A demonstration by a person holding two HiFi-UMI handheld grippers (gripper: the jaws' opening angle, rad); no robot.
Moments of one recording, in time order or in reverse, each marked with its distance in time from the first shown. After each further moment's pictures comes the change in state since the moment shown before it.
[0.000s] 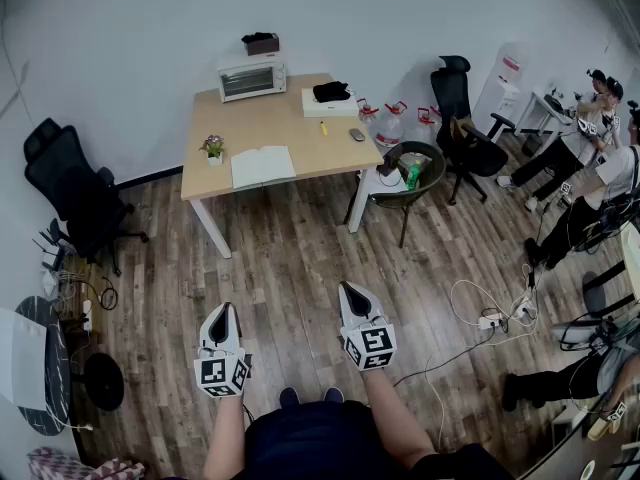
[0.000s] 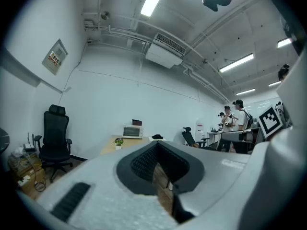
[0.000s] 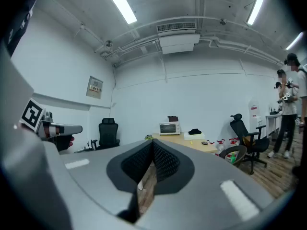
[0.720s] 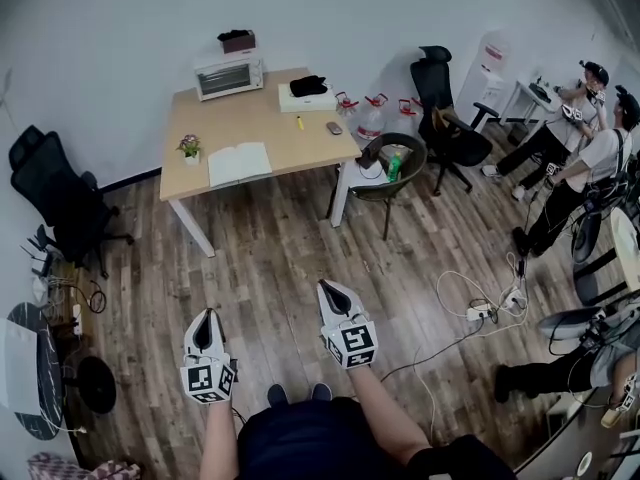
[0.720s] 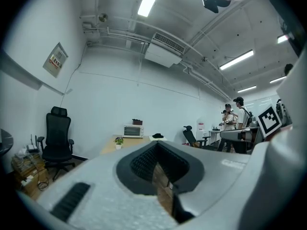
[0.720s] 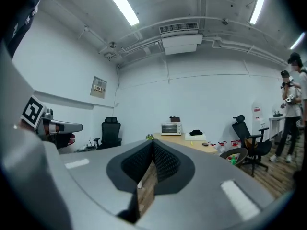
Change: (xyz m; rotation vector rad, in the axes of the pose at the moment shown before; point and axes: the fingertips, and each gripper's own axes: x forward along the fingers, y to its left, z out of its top) left arm -0.006 -0.035 -0.012 0.017 0.008 0.027; right arm -0.016 -0.022 -0.008 -0.023 -0.008 0.042
